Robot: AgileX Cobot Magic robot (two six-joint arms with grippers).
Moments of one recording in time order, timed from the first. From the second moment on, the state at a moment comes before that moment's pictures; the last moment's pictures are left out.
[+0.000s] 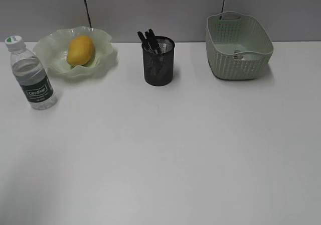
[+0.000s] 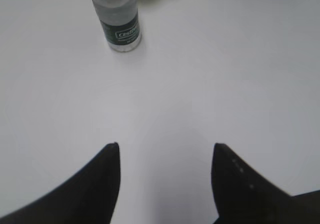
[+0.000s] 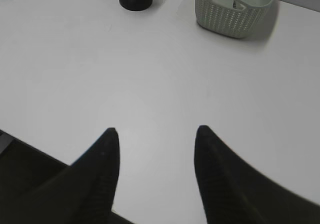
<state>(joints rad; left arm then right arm) -0.26 0.71 -0.79 0.01 0.98 -0.09 0.48 0.22 -0.52 -0.02 0.88 -0.03</state>
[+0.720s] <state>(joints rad) -0.26 0.09 -0.57 -0.07 1.17 -0.04 0.48 0.22 -0.53 -0.02 0.99 -0.02</state>
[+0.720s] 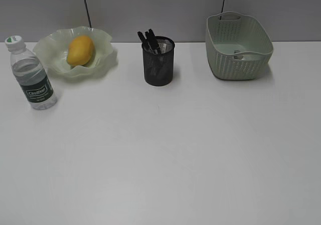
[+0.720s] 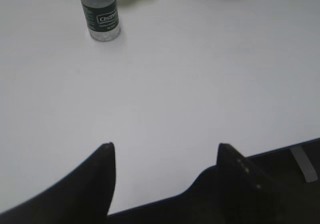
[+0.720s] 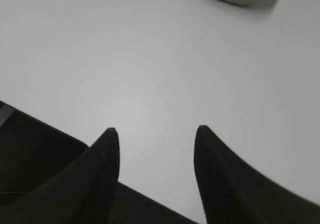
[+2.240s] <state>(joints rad) -0.15 0.07 -0.53 -0.15 1.07 0.09 0.37 0.22 -0.51 -0.04 1.04 -0.02</state>
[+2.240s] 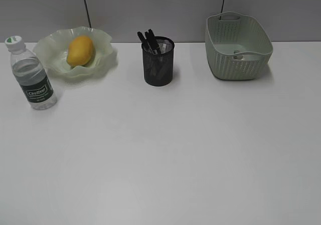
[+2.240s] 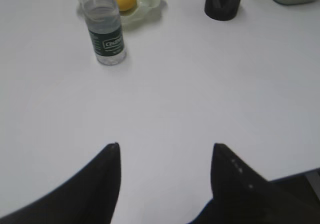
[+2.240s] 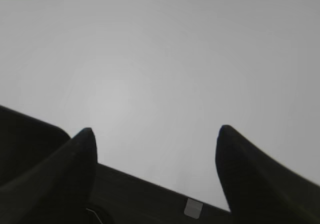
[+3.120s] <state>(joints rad) 0.00 -0.01 -0.53 -0.15 1.07 0.09 0.06 -0.01 -0.50 -0.04 1.04 -0.02</state>
